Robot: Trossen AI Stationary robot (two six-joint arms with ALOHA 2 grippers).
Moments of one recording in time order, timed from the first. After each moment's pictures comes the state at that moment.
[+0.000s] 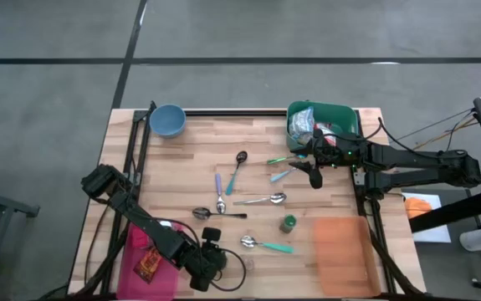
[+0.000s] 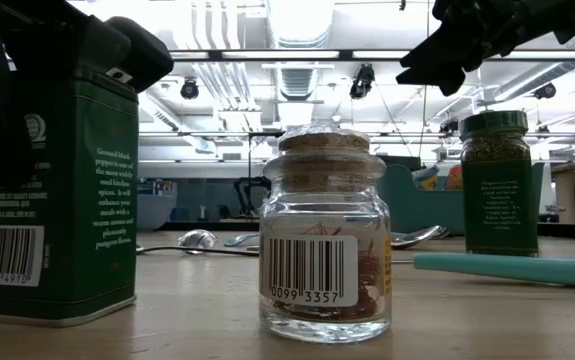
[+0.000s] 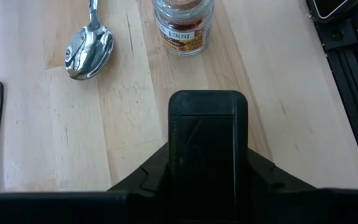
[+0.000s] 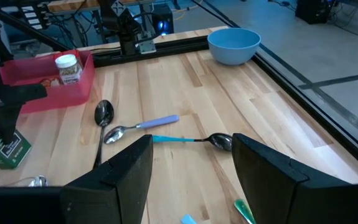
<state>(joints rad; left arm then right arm) -0.68 1.89 1.24 -0.46 -0.25 -0.40 -0.18 0.82 0.58 -0.10 -0.03 0.11</state>
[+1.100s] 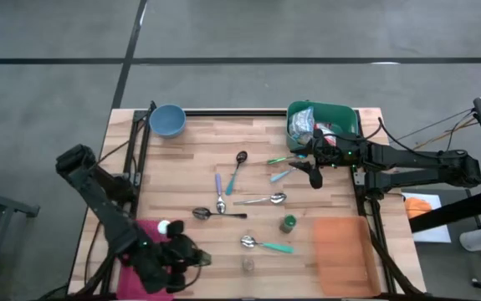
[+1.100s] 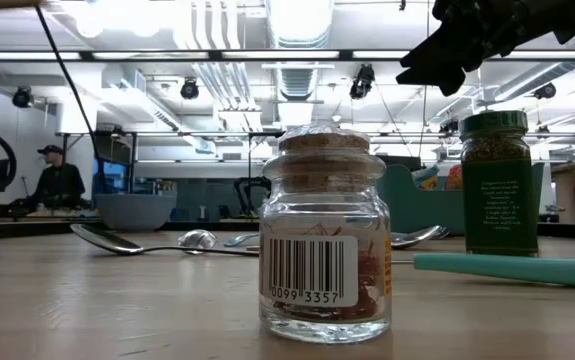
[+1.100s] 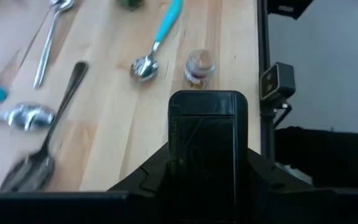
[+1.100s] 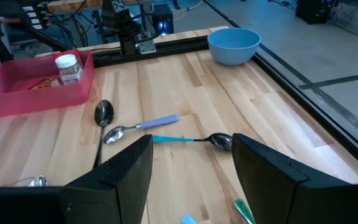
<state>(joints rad) -0.87 1.57 1.25 -0.71 -0.51 -0.92 -0.18 0.82 0.58 -0.10 -0.03 0.11</state>
